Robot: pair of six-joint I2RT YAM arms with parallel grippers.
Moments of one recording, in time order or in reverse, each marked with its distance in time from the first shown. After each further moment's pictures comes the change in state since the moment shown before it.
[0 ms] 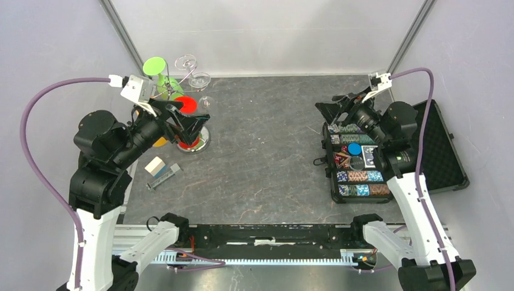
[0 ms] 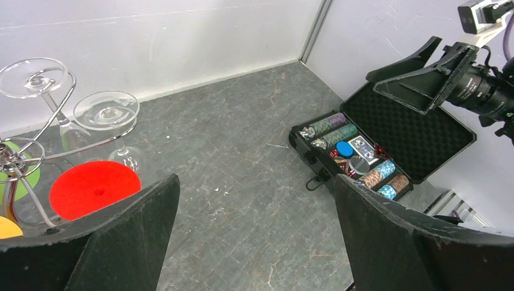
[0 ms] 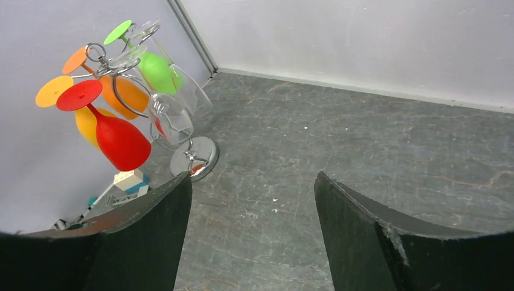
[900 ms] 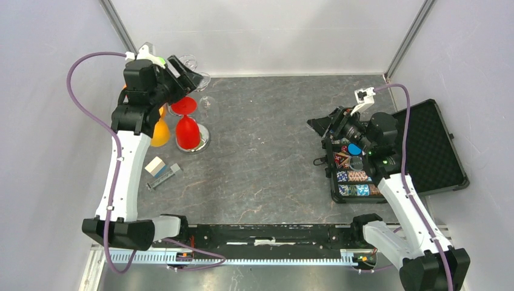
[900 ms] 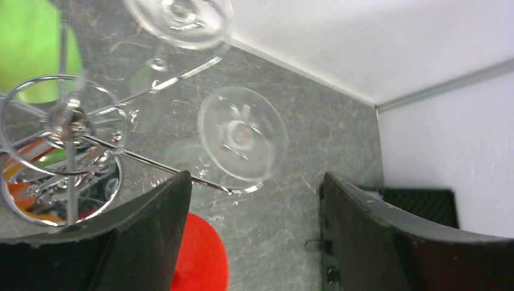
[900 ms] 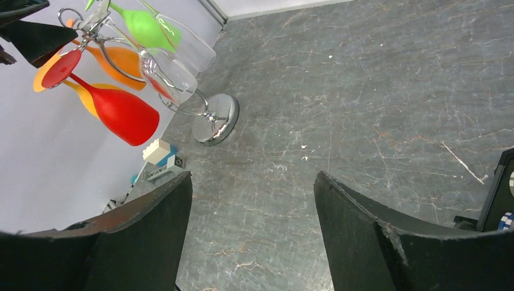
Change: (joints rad) left arm 0.193 0.385 -0.007 0.099 -0.179 -0.397; right arm 0.022 0.000 -0.230 0.075 -0.023 0.195
